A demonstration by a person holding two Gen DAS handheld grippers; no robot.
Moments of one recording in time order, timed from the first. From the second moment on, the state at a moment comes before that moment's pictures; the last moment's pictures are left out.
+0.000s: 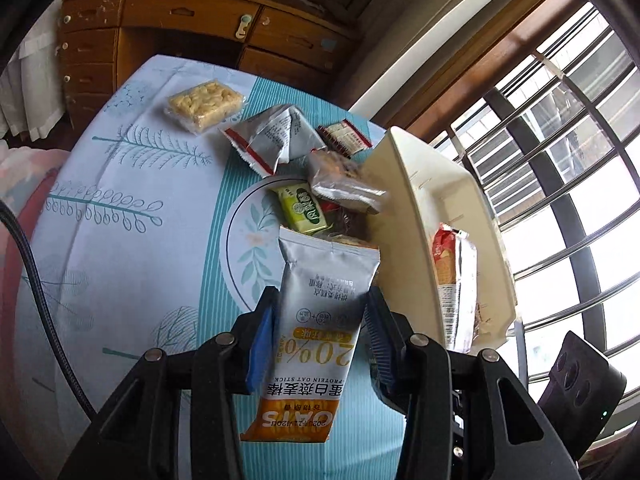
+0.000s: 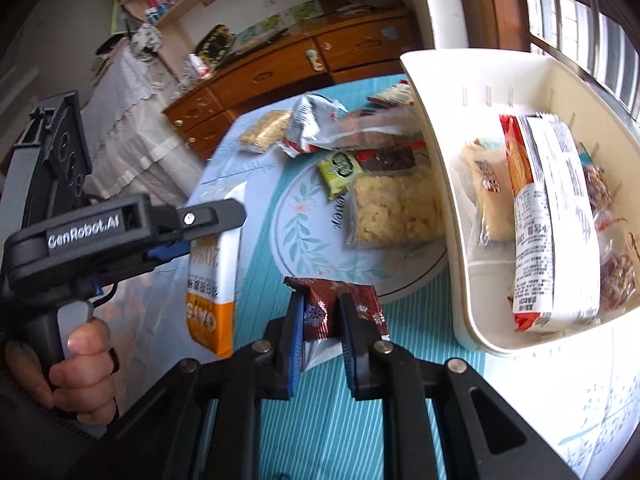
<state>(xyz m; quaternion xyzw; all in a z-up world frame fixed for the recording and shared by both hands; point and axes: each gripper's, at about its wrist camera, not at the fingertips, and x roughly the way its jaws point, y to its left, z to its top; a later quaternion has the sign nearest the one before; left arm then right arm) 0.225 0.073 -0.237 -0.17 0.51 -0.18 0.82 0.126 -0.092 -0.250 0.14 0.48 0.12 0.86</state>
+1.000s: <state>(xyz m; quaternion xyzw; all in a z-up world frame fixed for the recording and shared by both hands) 0.215 -0.056 -0.187 -0.28 0.41 -0.26 0.83 0.064 -0.218 -0.167 0.09 0.30 0.19 0.93</state>
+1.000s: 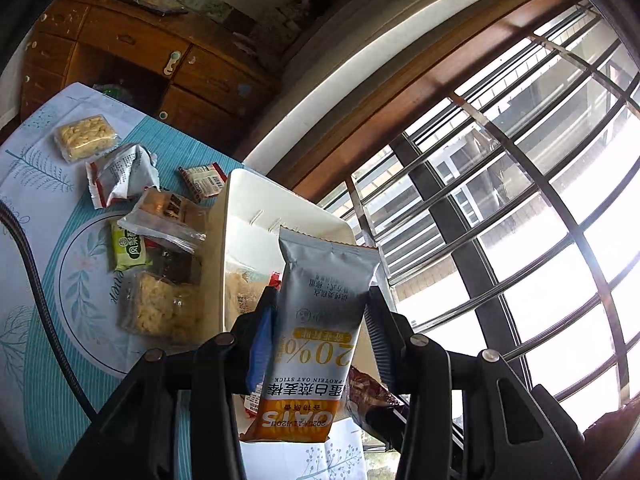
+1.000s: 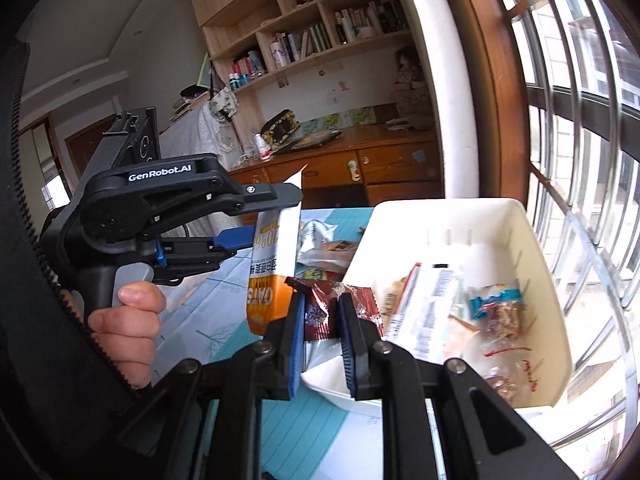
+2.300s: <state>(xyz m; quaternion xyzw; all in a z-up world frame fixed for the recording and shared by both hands) 0.237 -0.017 -0.203 -0.14 0.50 -0.14 0.84 0.101 -0.223 -0.193 0.10 0.34 0.07 0.93</state>
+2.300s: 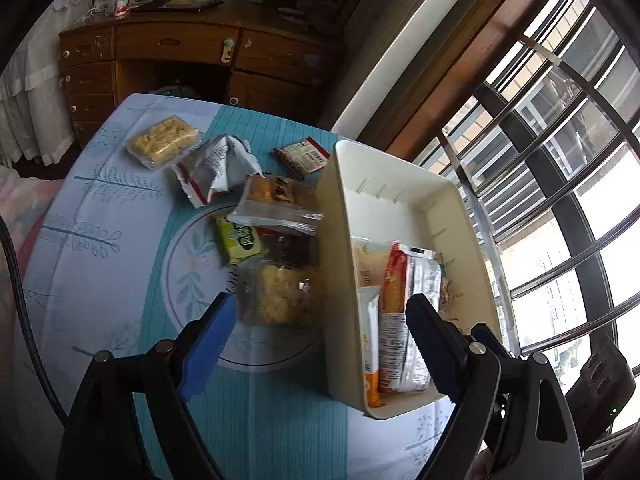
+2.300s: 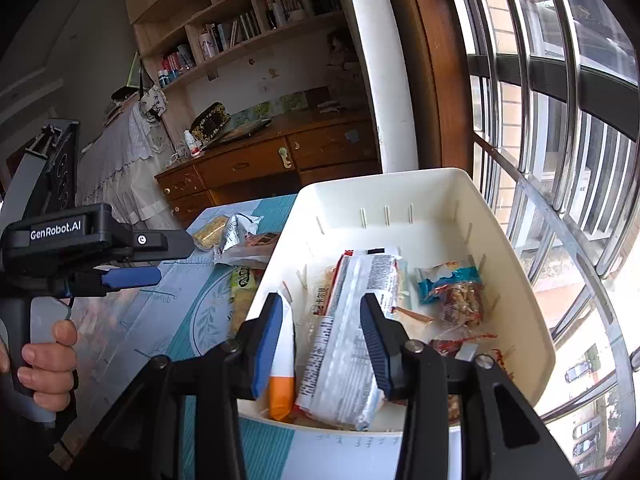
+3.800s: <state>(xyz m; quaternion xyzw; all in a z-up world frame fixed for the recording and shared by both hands) 0.370 0.155 -0.219 -0.02 0.49 -0.10 0.86 0.201 -0.085 -0.253 0.42 0.50 -0.24 0.72</state>
